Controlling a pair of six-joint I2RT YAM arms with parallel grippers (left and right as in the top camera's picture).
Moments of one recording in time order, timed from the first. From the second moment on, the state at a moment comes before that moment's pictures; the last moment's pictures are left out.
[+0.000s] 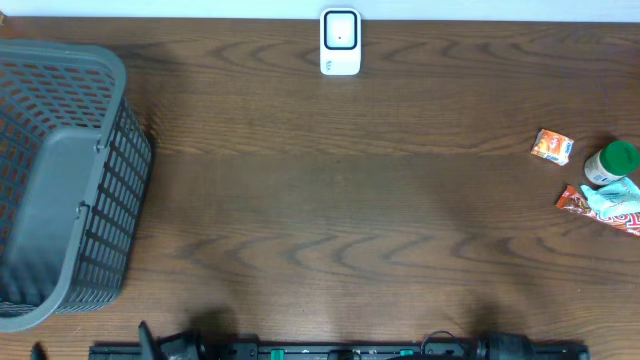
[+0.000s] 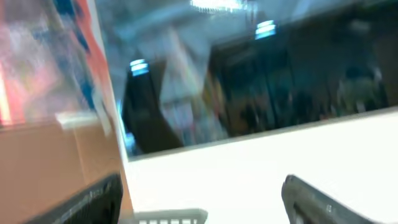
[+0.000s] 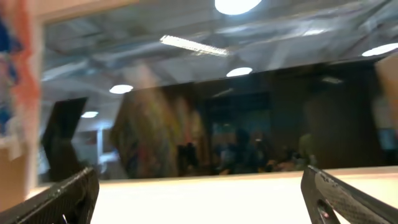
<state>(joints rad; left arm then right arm) 0.29 0.00 1.12 -0.66 0.20 0.14 -0.14 0.01 1.04 -0.41 -0.20 0.30</state>
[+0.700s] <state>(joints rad) 0.29 0.00 1.12 -1.47 0.21 0.14 -0.13 0.01 0.80 -0.52 -0.07 0.31</state>
